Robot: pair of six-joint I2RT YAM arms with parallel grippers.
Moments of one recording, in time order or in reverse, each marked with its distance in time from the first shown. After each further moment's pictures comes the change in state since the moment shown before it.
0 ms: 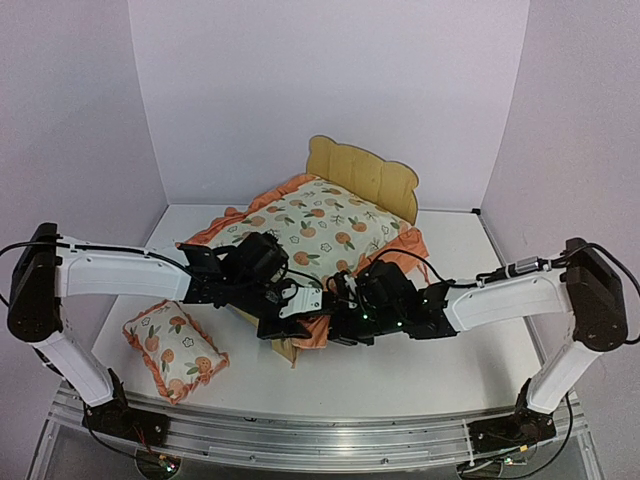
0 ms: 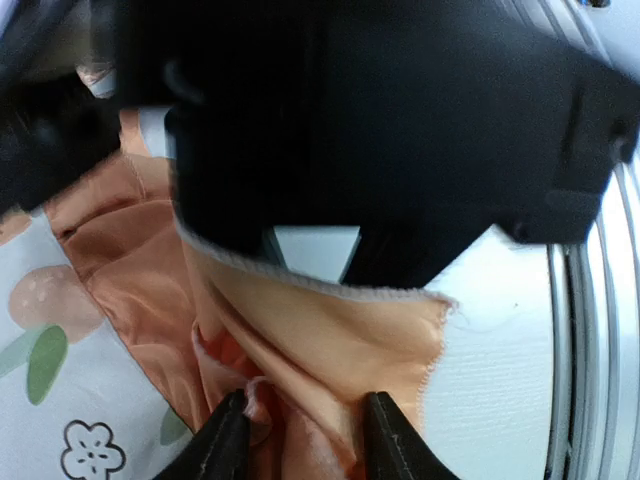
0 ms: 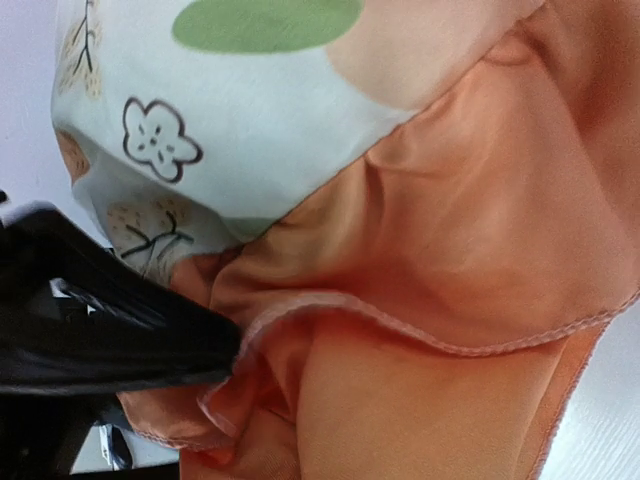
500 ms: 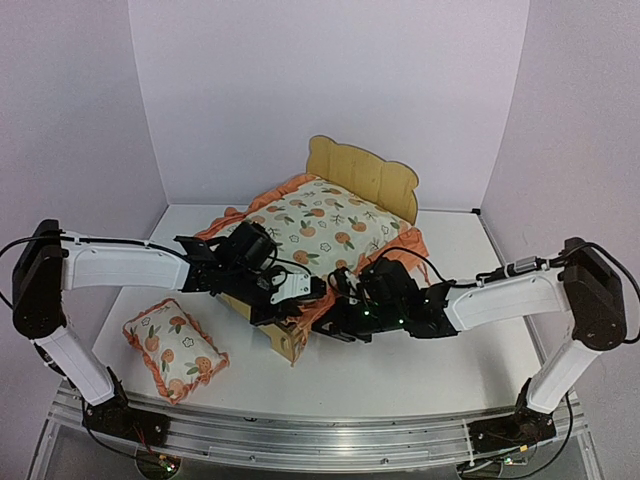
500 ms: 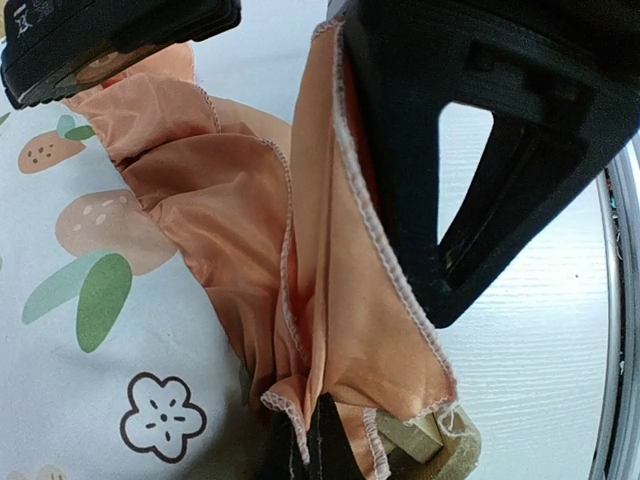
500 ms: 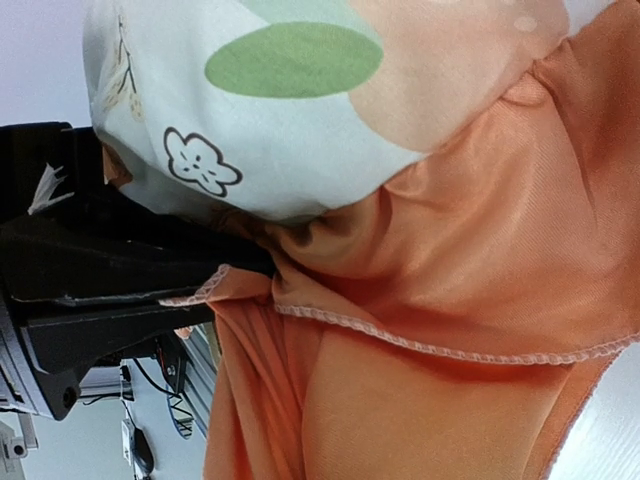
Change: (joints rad) left arm 0.114 0.020 -0.014 0.007 -0.008 0.059; right arm -0.022 0.003 -0.019 0.084 -0.050 0.023
